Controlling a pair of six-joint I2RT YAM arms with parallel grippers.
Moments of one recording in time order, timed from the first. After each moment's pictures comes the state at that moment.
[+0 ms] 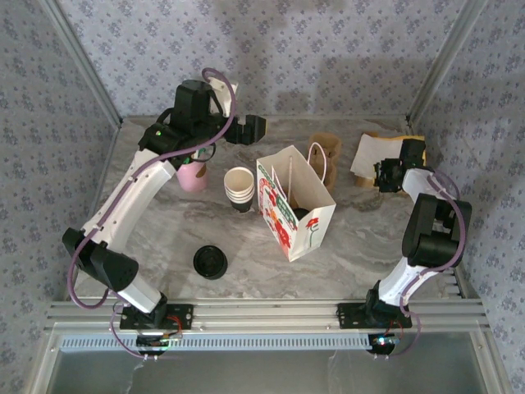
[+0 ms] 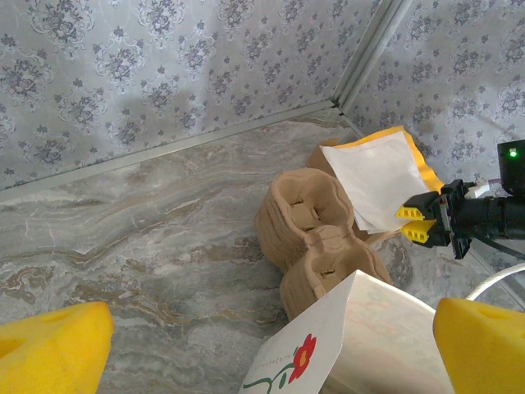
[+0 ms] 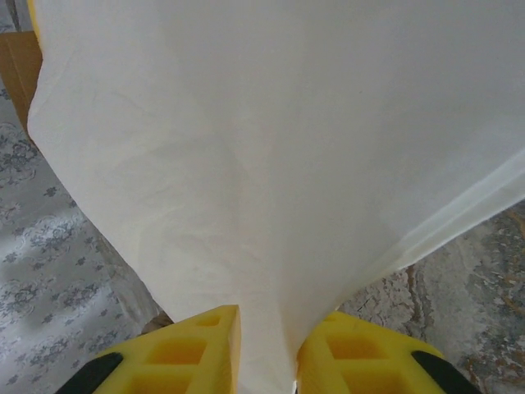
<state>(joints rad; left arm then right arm) -0.54 1.58 1.81 -0.67 0.22 -0.23 -0.25 1.70 1.11 -0.35 -0.29 1.33</state>
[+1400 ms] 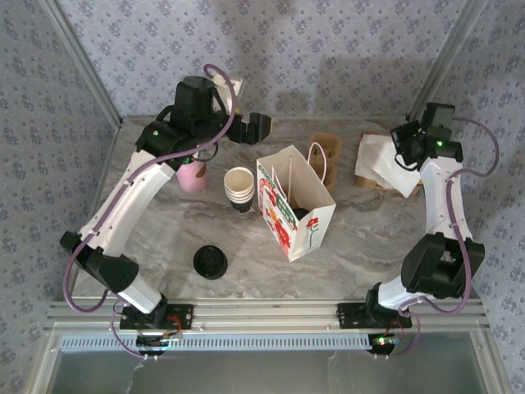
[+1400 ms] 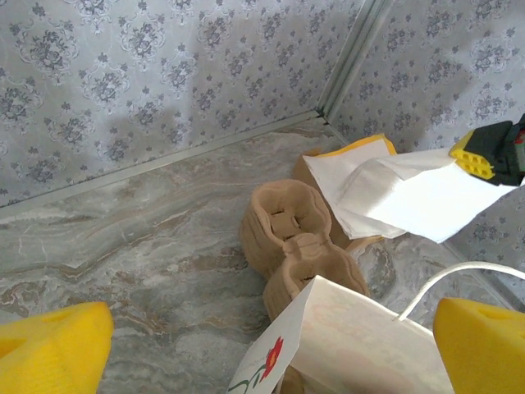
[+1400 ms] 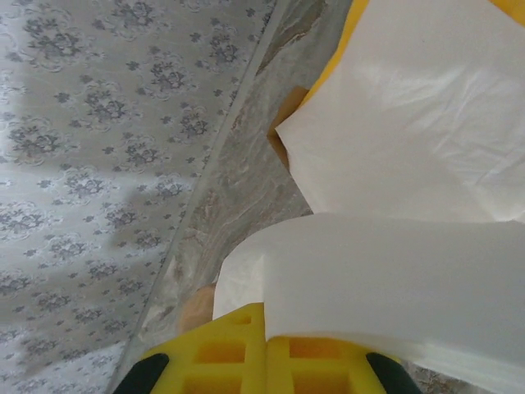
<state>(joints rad) -0.60 1.58 1.90 -0.74 0.17 -0.23 -0.23 1.48 1.47 -0.69 -0.16 0.93</state>
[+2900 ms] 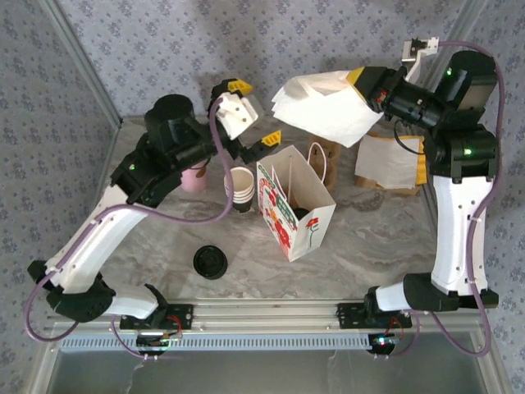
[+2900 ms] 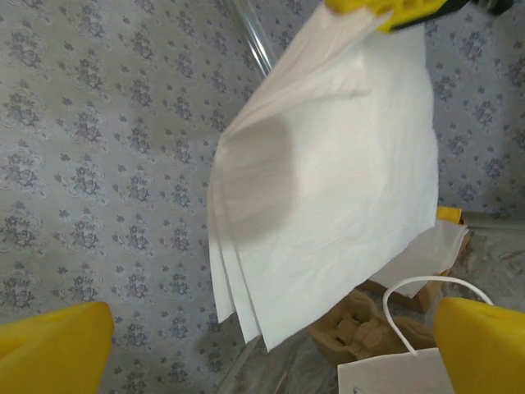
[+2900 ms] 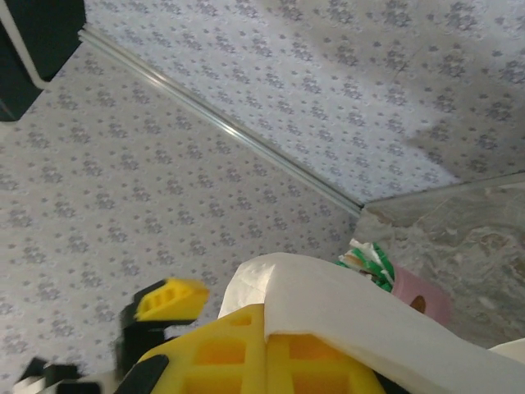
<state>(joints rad) -0.81 1.37 1.80 -0.48 0.10 0.46 0.06 1.38 2.09 -0.76 -0.78 0.89</state>
